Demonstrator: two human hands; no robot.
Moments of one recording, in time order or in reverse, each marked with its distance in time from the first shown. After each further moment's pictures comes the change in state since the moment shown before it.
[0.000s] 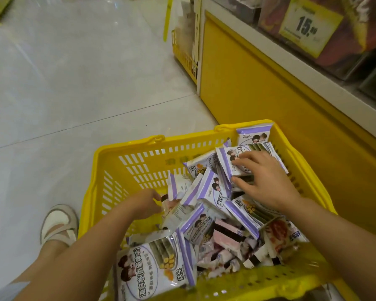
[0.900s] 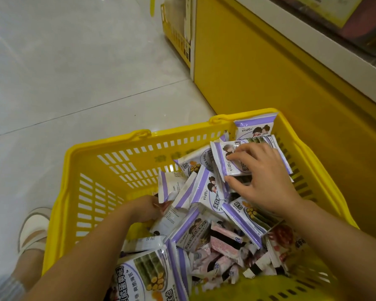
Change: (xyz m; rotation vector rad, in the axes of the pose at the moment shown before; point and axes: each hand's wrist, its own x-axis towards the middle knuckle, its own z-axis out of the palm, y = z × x) left_hand 0.066 -0.007 0.036 -0.202 -0.184 -0.044; right_hand 0.010 0.004 0.015 0.001 0.098 -0.020
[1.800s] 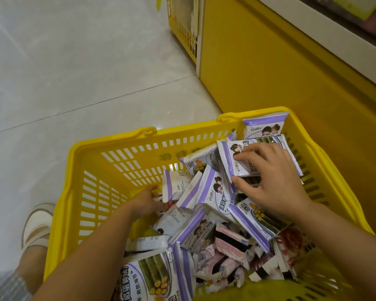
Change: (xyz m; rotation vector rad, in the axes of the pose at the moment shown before) left_hand 0.021 -0.012 0.002 -0.395 0.139 0.046; right_hand 0.001 0.003 0.005 -0.007 0.024 -0.021
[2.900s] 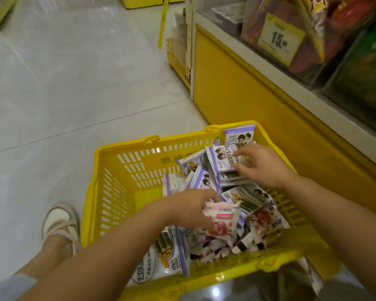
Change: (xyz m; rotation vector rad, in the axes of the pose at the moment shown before) left_hand -0.173 0.104 0.045 0.745 -0.261 0.589; right_hand 0.000 -0.008 -0.068 0.055 -0.205 0.113
